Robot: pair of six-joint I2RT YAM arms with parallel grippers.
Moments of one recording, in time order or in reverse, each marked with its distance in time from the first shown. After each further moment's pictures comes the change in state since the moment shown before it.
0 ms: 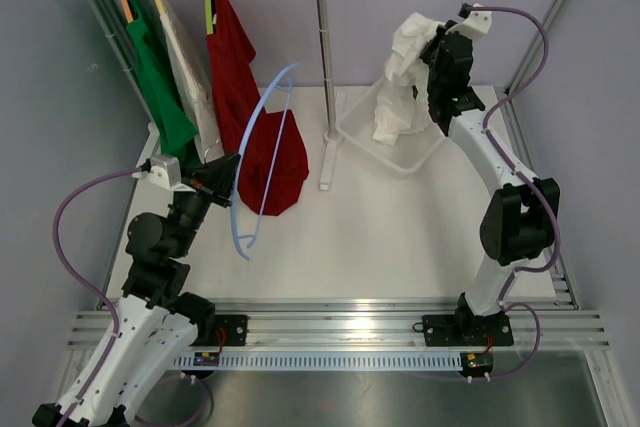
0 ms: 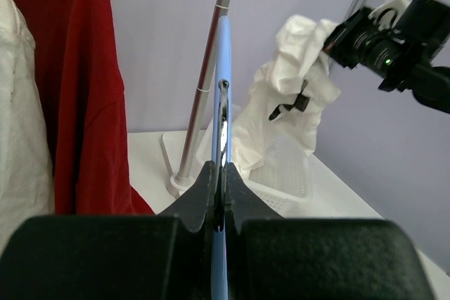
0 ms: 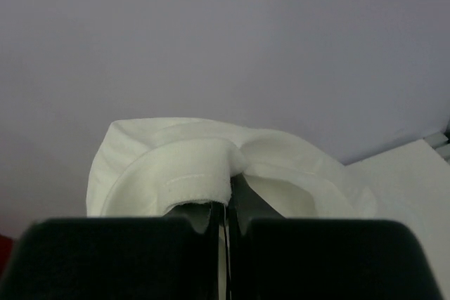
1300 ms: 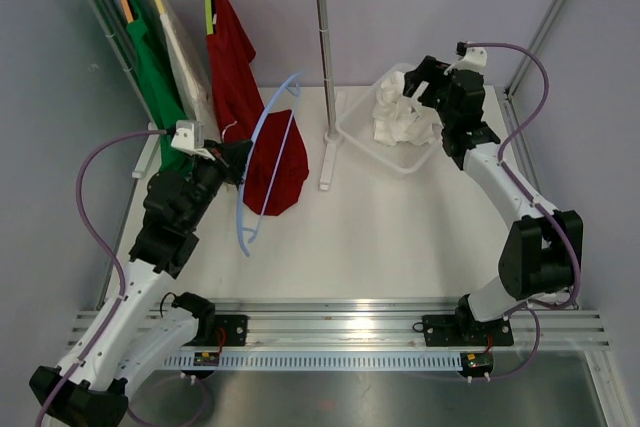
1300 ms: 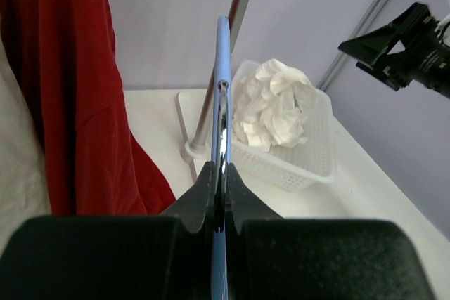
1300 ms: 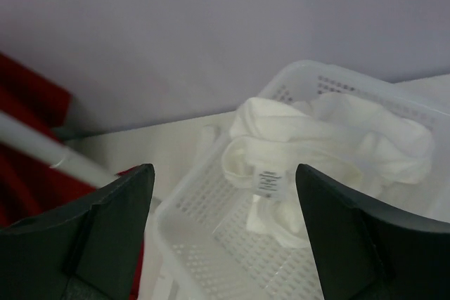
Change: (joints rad) left arm -0.003 0.251 0.169 -0.121 -0.025 0.013; right arm -0.060 -0.191 -0.356 -0.071 -0.294 0.094
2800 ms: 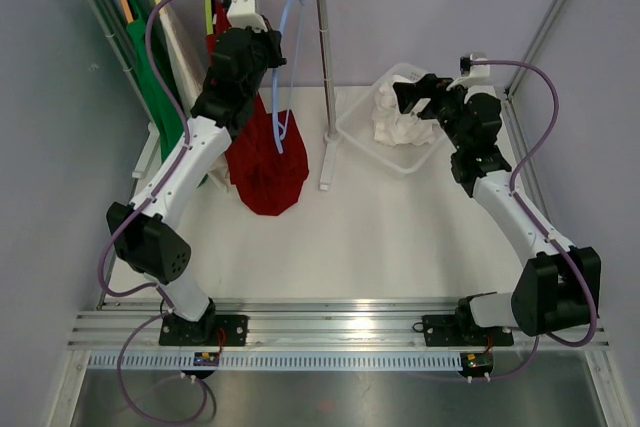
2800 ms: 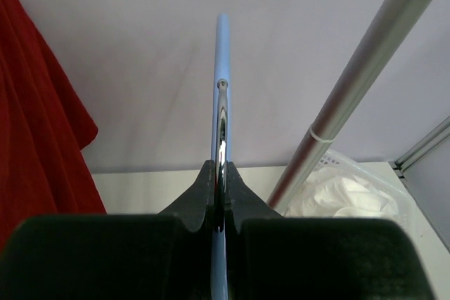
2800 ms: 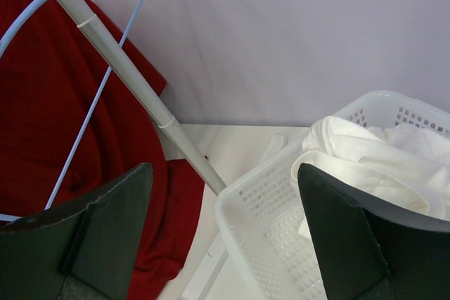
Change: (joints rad) left arm -0.020 0.953 1.016 -0.132 -0.243 0.094; right arm 0.003 -0.224 -0.235 0.229 -0.355 -0.001
